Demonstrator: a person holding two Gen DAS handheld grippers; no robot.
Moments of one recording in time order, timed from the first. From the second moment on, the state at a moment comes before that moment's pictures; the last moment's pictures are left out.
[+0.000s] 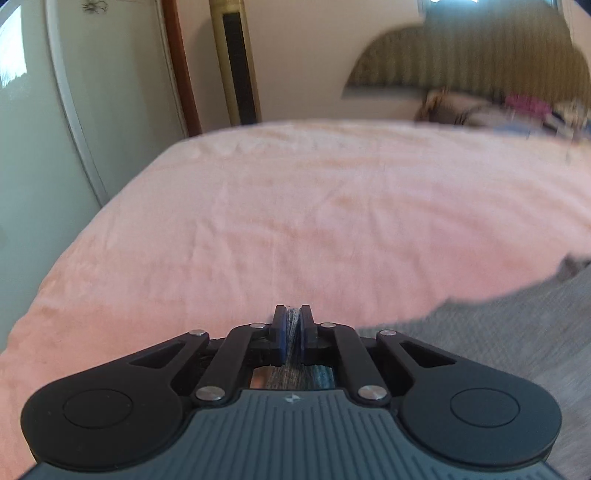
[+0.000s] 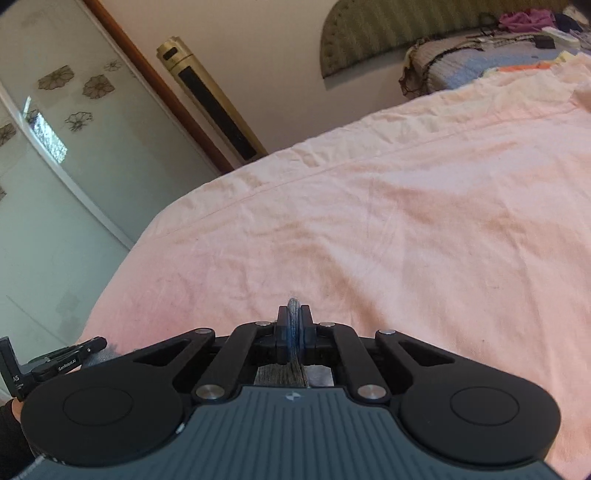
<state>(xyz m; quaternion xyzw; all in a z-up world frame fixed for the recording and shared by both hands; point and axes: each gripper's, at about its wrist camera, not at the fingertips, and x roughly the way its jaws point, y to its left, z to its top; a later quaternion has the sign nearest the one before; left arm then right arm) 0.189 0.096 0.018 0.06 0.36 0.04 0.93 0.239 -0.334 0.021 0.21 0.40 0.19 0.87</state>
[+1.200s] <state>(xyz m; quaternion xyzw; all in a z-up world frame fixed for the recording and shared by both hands) 0.061 0.046 0.017 0.00 0.34 -0.02 0.94 0.094 -0.221 0.001 -0.05 0.33 0.17 0.93</state>
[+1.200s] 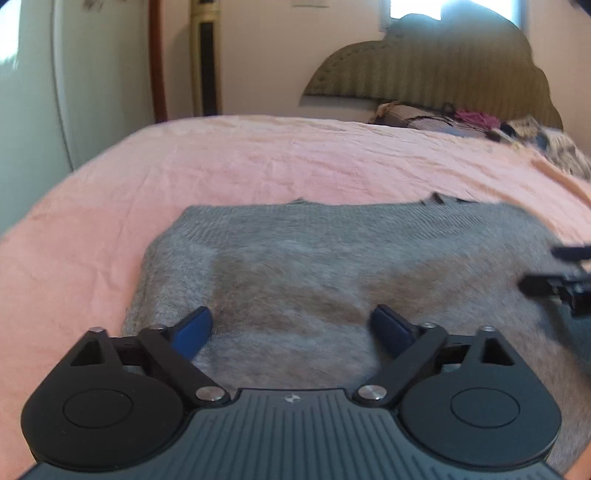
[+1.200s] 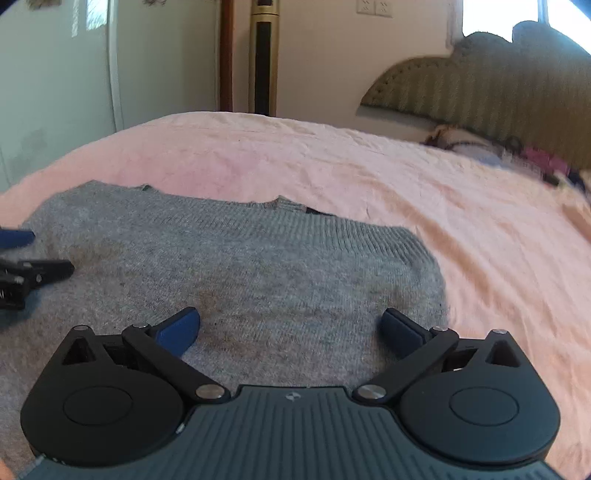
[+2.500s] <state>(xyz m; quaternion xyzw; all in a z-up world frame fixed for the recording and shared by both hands) -0.069 0.125 0.024 -0.40 0.29 0.06 0.87 -0.011 -0.339 -0.020 0.41 0.30 0.09 0.86</state>
